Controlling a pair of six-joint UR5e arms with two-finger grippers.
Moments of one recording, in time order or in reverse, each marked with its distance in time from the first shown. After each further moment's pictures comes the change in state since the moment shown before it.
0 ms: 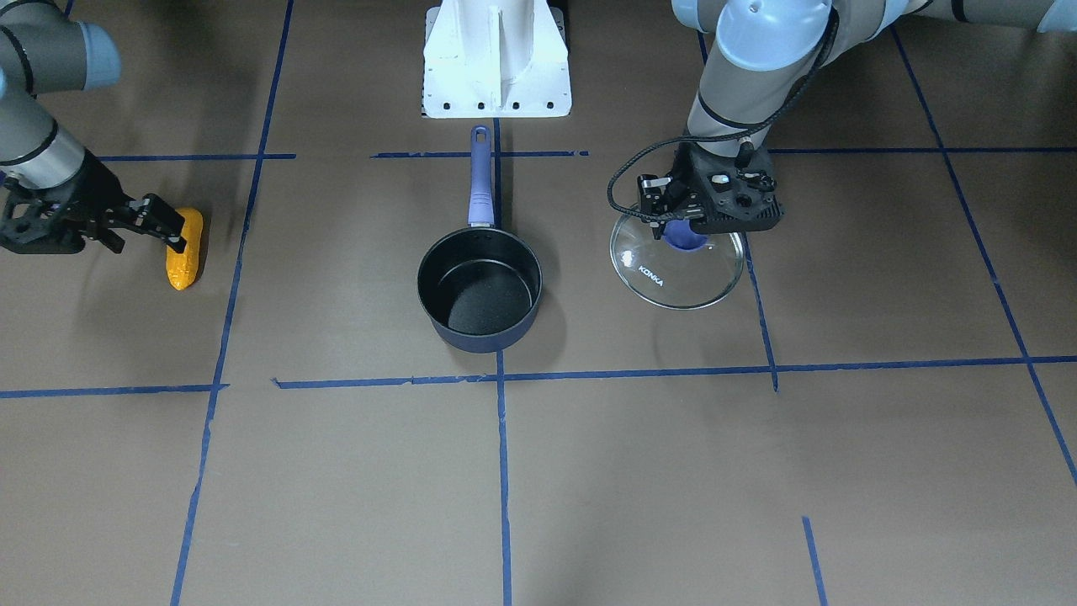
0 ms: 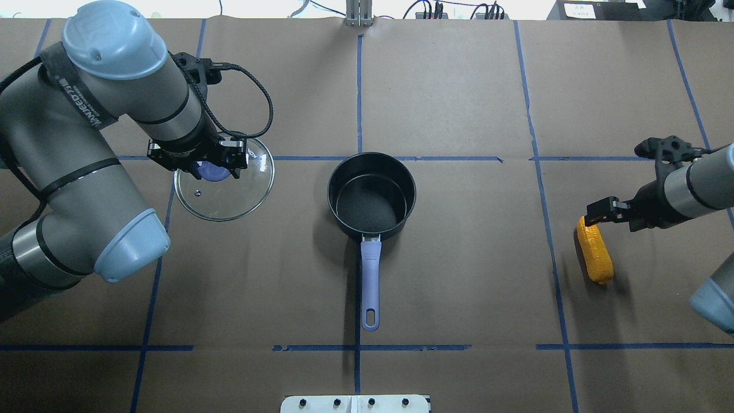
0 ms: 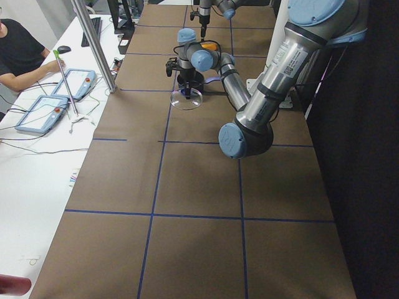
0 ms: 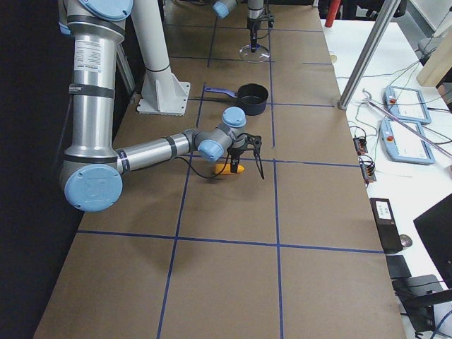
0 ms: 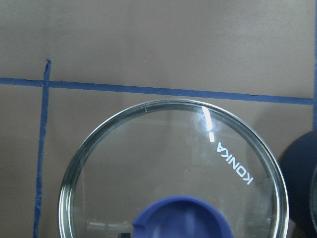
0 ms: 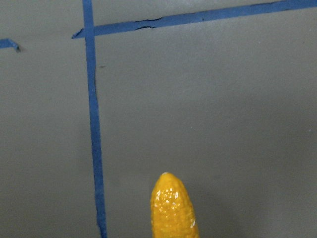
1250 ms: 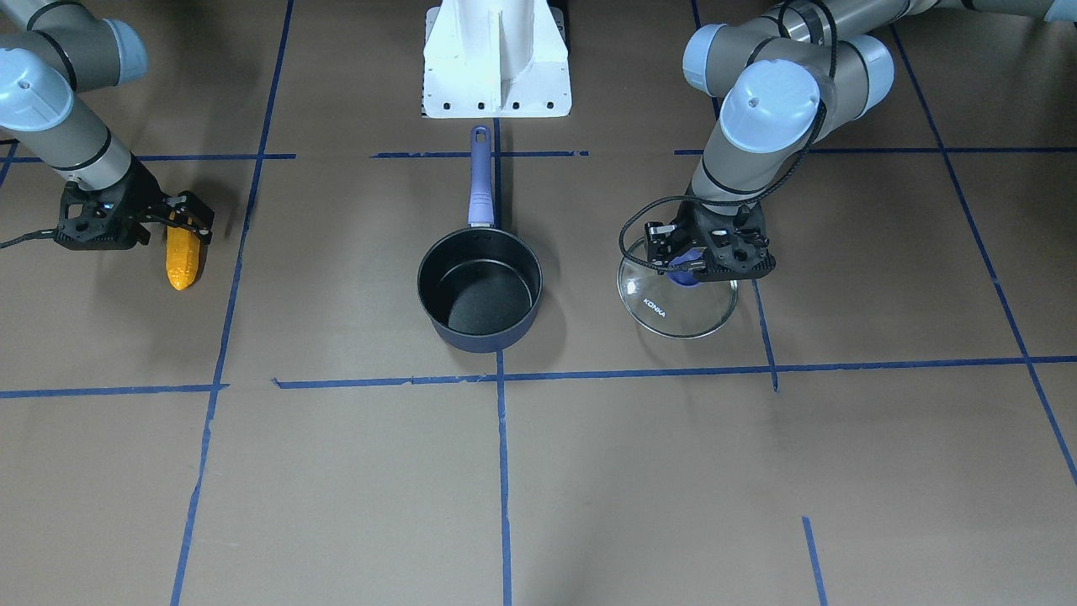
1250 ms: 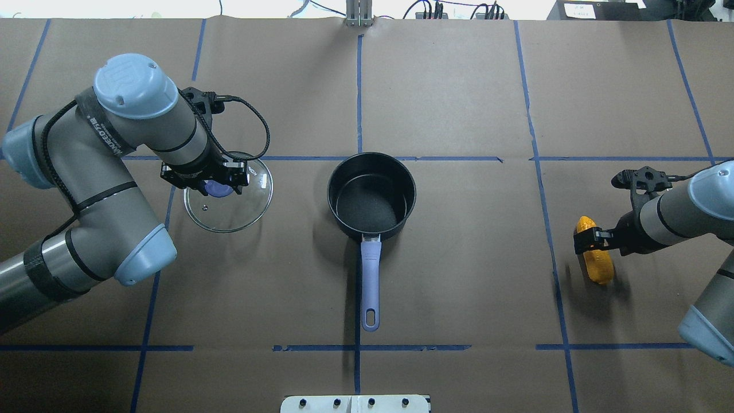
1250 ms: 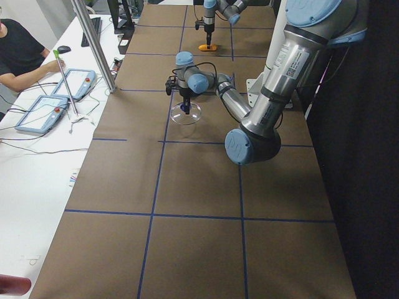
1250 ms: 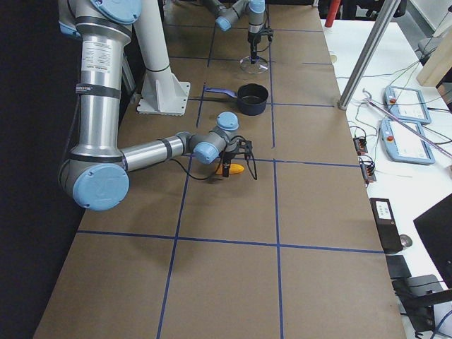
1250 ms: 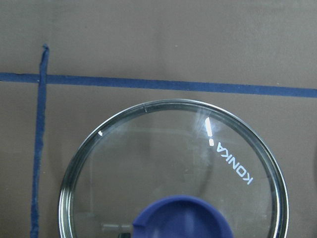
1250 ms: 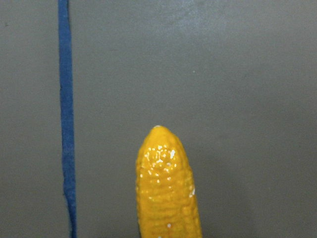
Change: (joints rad) left arm 0.042 0.066 0.156 -0.255 -0.002 -0.057; right arm -0.097 -0.015 -0.030 -0.011 -0.059 0.001
